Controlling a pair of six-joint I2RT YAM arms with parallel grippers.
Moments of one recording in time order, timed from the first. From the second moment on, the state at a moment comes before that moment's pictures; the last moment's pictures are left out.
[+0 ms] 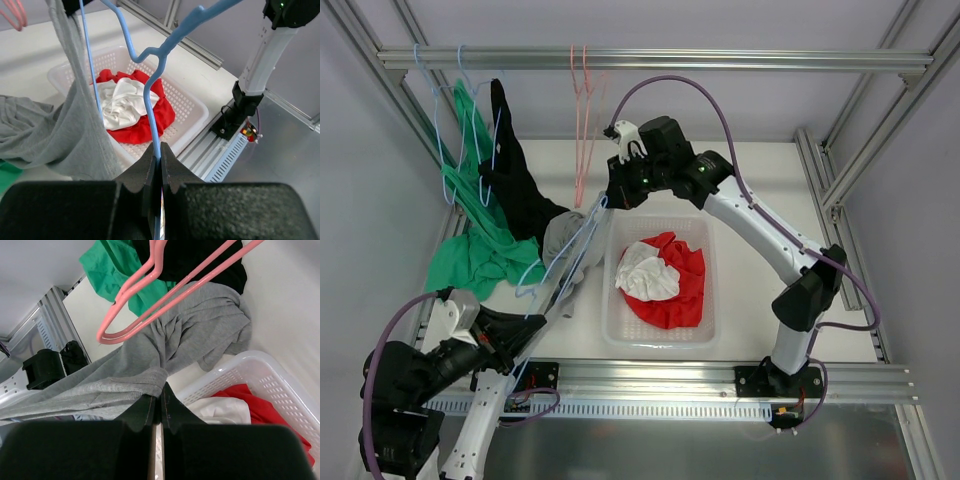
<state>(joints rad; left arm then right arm) -0.14 0.13 1.08 -0.98 0.74 -0.24 0.80 1.81 1.95 -0.73 -0.39 0.19</state>
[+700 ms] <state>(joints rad) -0.14 0.39 0.77 0.15 0.29 -0.49 1.12 1.52 1.49 -0.35 -0.40 0.27</state>
